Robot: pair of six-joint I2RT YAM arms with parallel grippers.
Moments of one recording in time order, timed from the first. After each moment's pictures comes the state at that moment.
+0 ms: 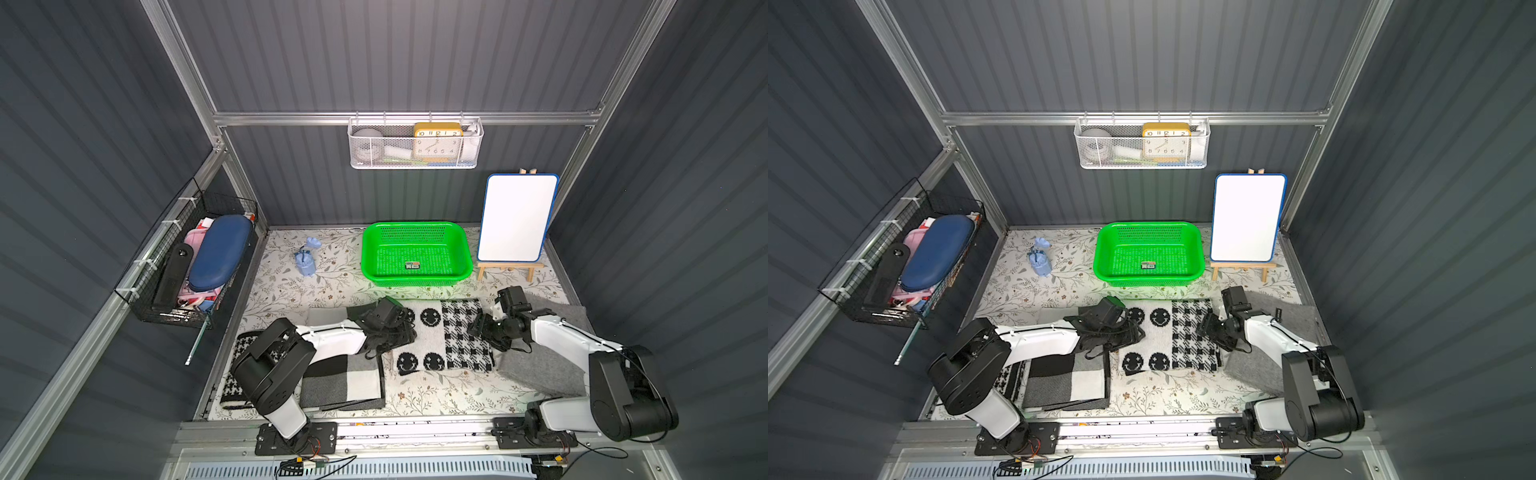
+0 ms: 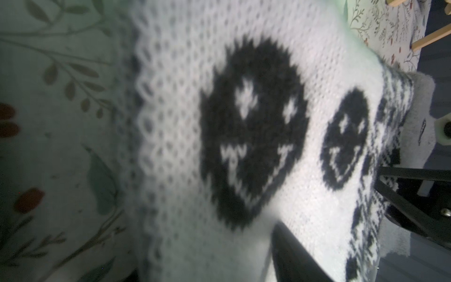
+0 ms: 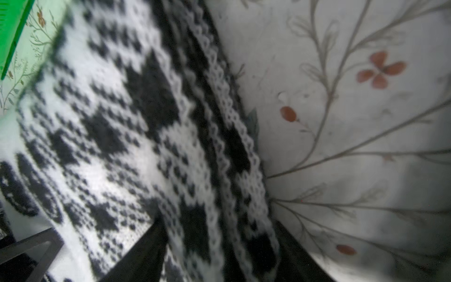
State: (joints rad) left arm -0.81 1.66 0.80 -0.07 0.21 -0.93; right arm 0.15 1.38 0.62 -0.45 -0.32 0.61
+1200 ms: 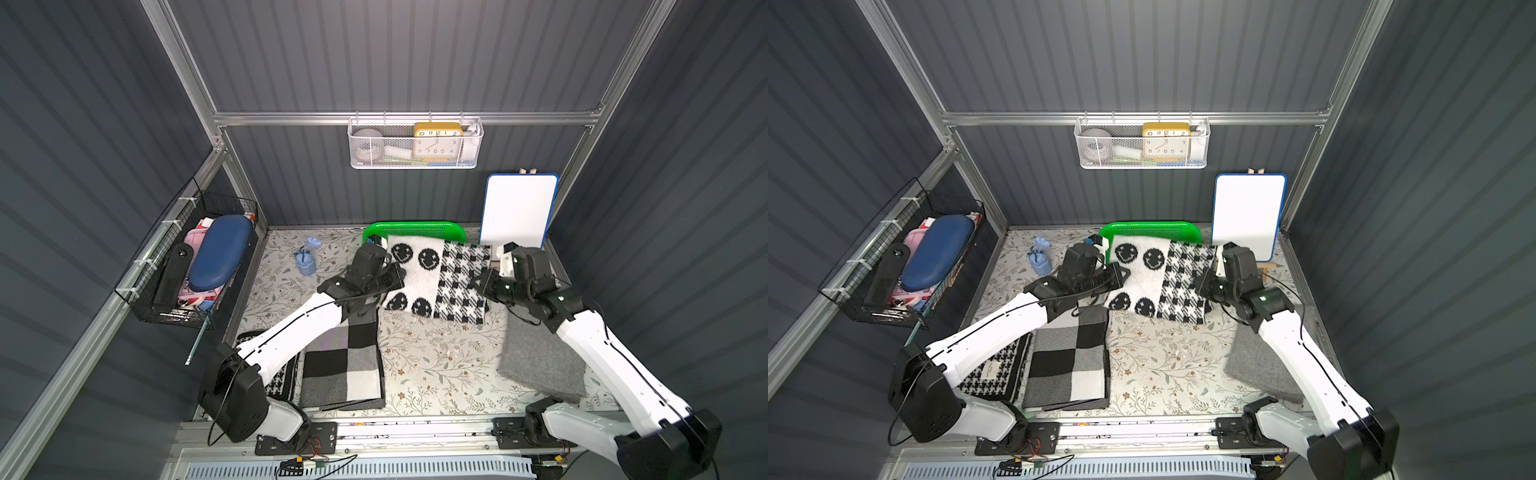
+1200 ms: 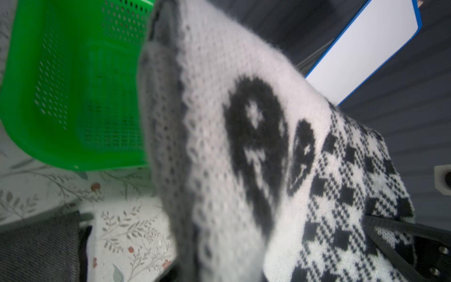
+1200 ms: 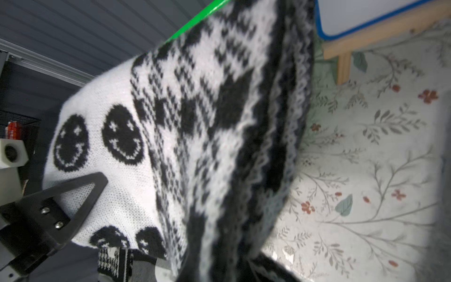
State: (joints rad) left arm -0.65 1.50 1.25 -0.29 0.08 -0.66; right arm 0.30 1.18 1.11 -0.60 -0.18 0.66
